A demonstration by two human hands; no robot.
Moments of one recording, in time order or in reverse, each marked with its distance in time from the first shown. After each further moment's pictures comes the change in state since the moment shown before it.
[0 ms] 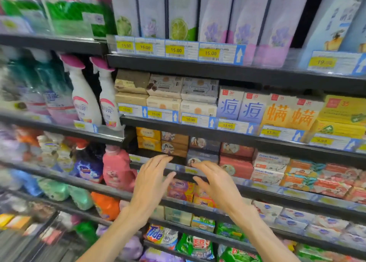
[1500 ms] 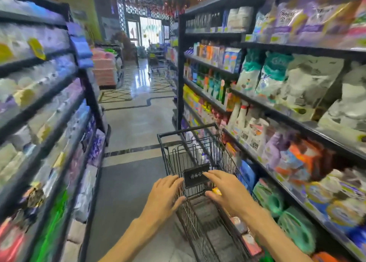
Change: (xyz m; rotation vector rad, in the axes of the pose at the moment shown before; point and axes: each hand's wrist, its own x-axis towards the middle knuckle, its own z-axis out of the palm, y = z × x) left_hand -0.411 -0.566 -0.458 0.523 0.040 -0.677; right_hand 0.204 -0.758 0.381 0.259 -0.364 -0.933
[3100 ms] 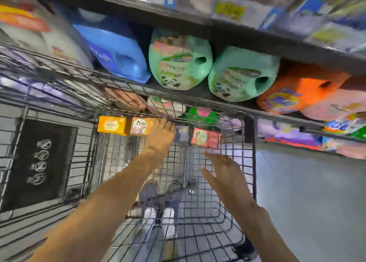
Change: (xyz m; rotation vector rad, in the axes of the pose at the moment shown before) left_hand 0.288 0.074 0.665 0.315 -0.859 1.016; right_hand -0.096 0.186 0.399 0.189 -0.138 1.517
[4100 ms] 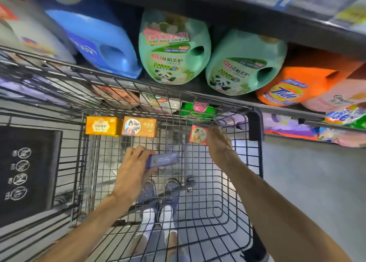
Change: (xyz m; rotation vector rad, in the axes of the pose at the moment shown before) left_hand -0.105 -0.030 0.051 -0.570 0.209 -0.093; right_hand 0.120 0.071 0.095 0.156 -0.219 0.412
